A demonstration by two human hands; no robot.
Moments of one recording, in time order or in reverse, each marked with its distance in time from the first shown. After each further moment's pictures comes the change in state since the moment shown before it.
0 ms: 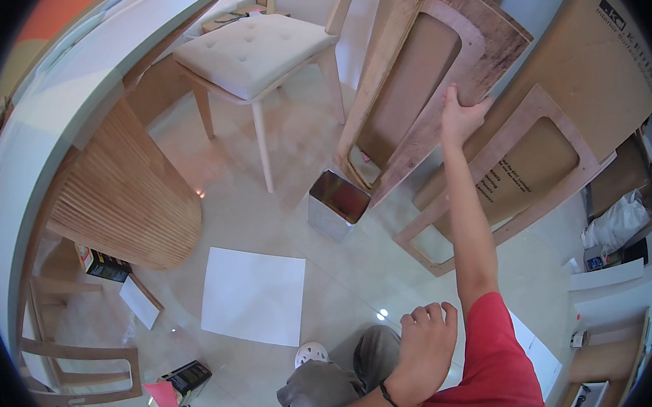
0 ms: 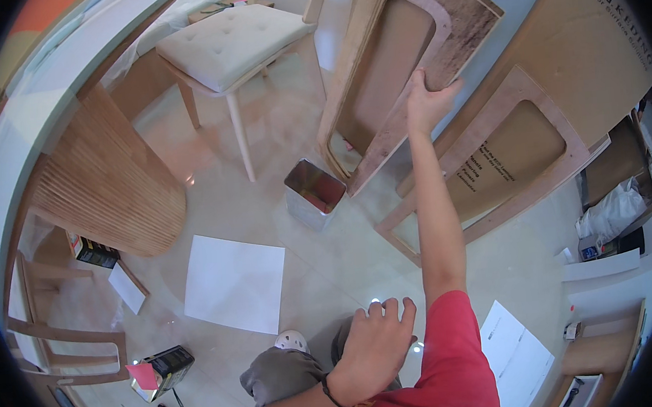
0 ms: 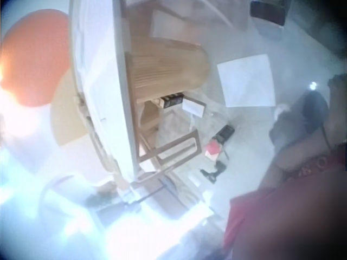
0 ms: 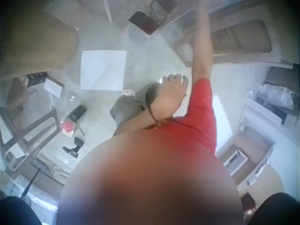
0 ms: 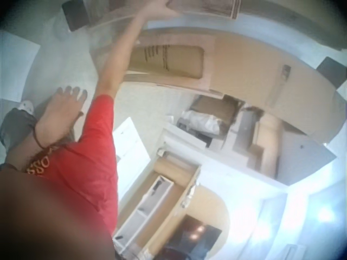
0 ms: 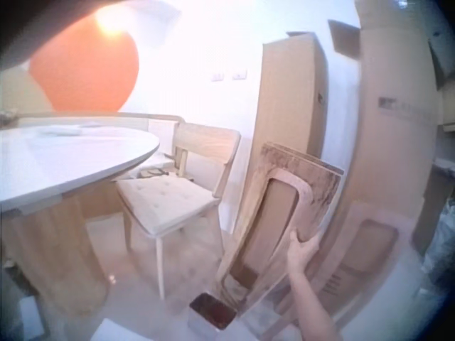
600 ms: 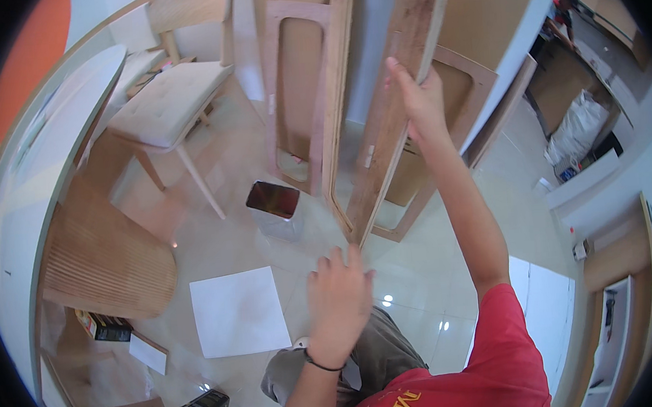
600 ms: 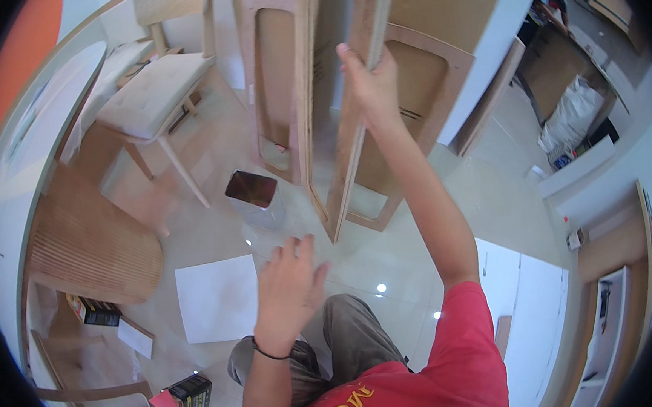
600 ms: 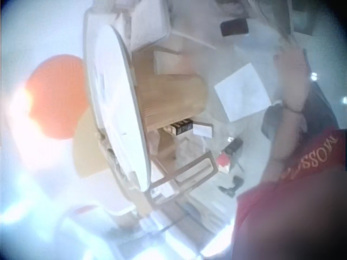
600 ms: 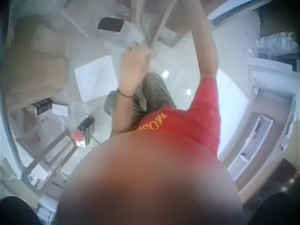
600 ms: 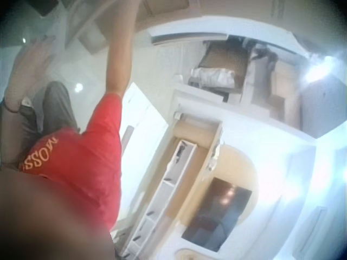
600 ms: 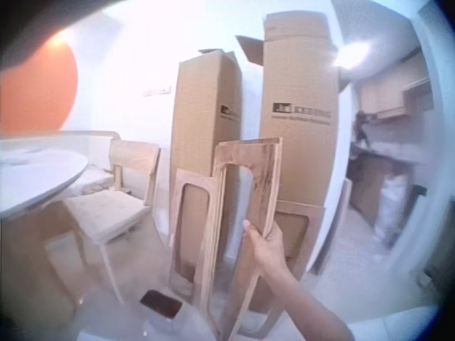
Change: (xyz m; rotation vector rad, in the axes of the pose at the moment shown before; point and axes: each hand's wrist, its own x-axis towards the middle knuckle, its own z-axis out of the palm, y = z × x) left_hand -0.009 0.013 -0.016 0.008 0.174 -0.037; right_hand 0.056 -0.146 -0.176 0.322 -0.310 0.411
